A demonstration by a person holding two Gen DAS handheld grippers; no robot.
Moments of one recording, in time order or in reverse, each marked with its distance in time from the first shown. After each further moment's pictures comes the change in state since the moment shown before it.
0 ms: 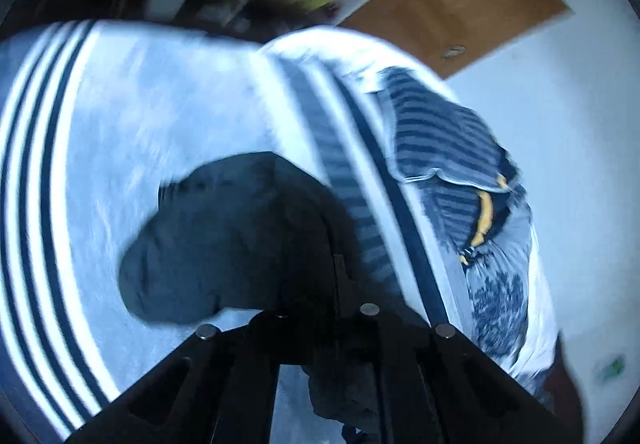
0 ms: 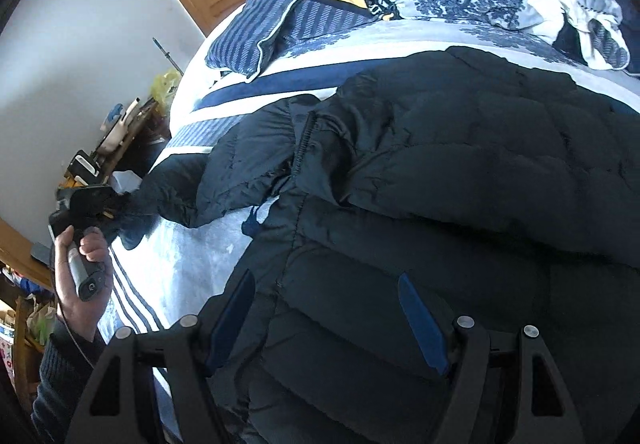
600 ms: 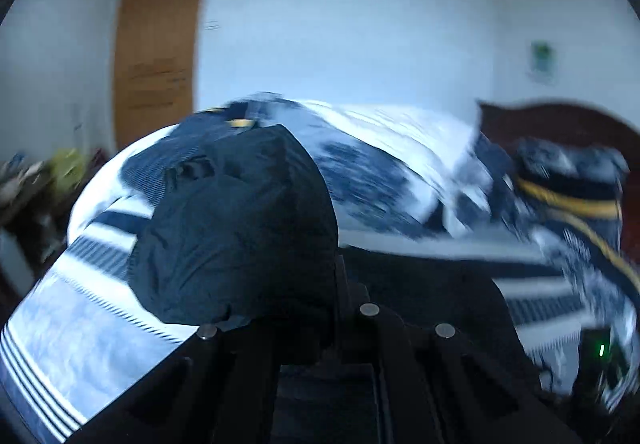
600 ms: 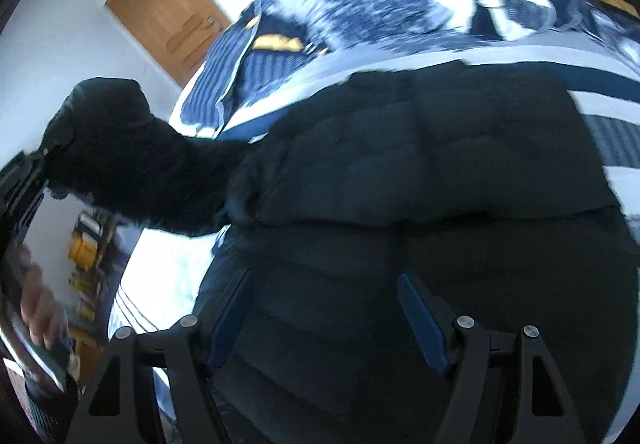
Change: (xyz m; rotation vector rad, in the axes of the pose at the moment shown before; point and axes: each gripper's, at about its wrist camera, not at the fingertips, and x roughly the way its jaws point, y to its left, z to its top) left arm -0.127 -0.291 -0.276 1.046 -0.052 -0.270; right arm -0.096 -0.131 -0.033 0.224 -0.153 0.013
